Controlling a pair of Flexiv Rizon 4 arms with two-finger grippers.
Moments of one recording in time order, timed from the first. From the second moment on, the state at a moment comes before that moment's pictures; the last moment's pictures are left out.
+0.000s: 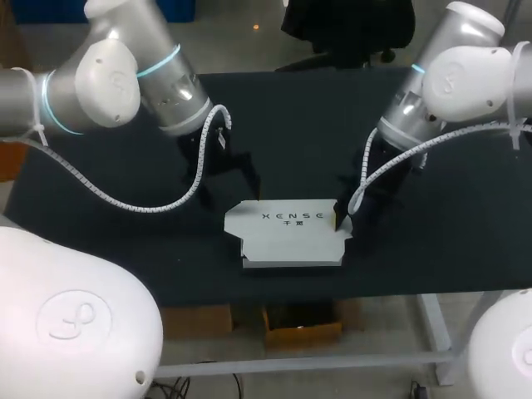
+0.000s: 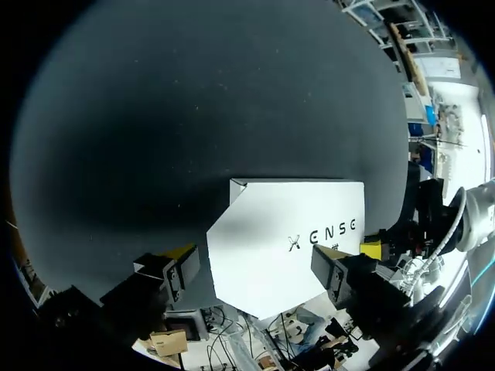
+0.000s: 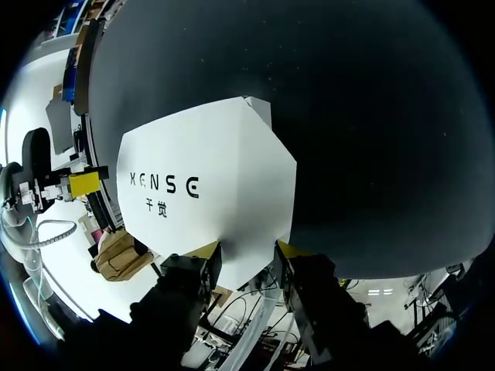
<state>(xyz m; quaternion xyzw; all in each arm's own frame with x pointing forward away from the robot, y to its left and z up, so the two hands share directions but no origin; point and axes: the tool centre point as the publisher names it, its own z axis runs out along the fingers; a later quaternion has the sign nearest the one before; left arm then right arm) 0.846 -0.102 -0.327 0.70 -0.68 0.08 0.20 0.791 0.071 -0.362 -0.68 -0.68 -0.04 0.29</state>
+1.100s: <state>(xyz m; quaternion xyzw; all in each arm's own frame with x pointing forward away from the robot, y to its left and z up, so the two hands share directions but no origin) 0.828 -0.115 -0.350 0.70 -0.69 0.01 0.17 0.789 0.072 -0.362 -0.68 -0.68 -0.04 0.29</state>
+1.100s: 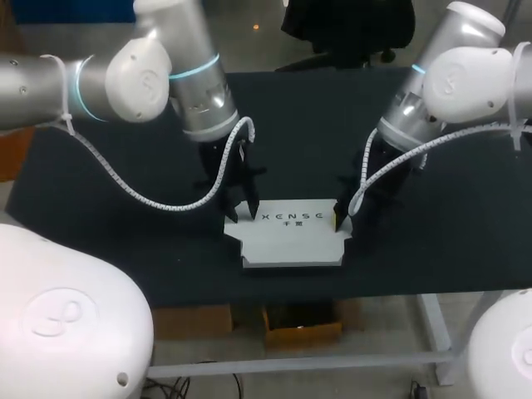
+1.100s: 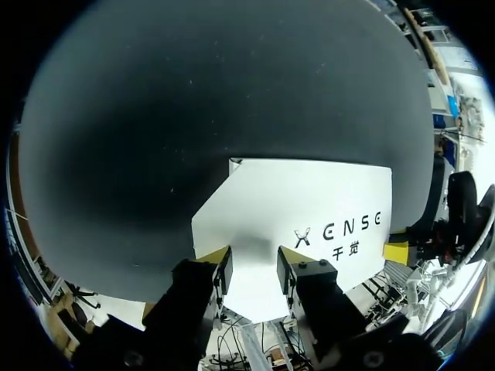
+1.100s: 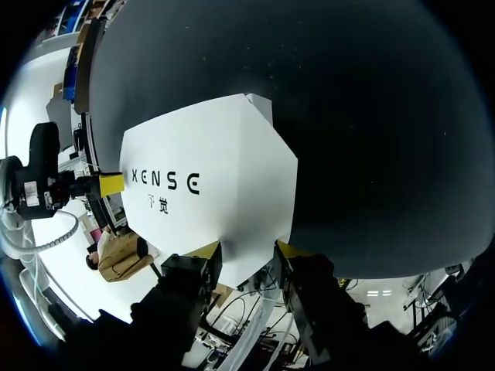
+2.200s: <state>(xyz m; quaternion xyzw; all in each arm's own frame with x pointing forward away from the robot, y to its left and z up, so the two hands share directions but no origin) 0.819 -0.112 -0.358 0.69 -0.71 0.02 0.17 0.795 0.077 -0.357 -0.68 -0.69 -0.04 0.25</state>
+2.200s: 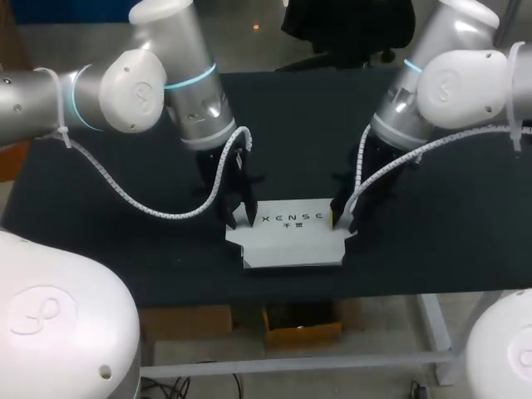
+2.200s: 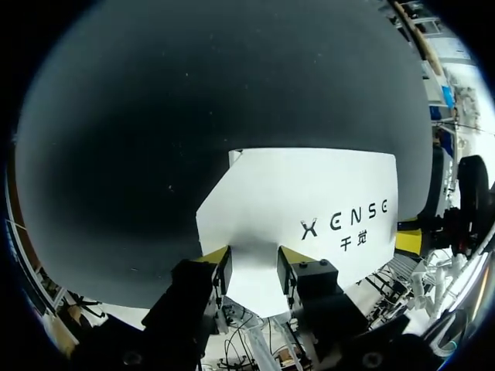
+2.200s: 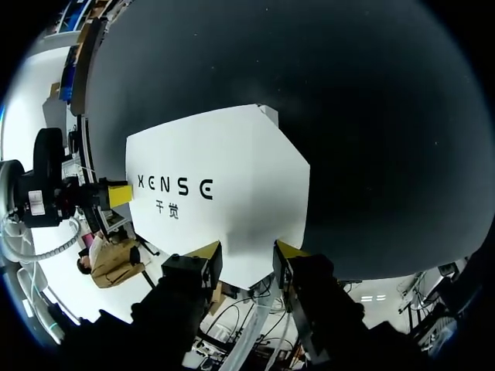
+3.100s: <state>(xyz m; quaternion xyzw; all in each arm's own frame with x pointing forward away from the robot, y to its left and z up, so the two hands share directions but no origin) 0.813 -0.115 -0.365 0.69 -0.71 0.03 0.17 0.800 0.078 -0.373 -0.70 -0.67 -0.04 0.22</state>
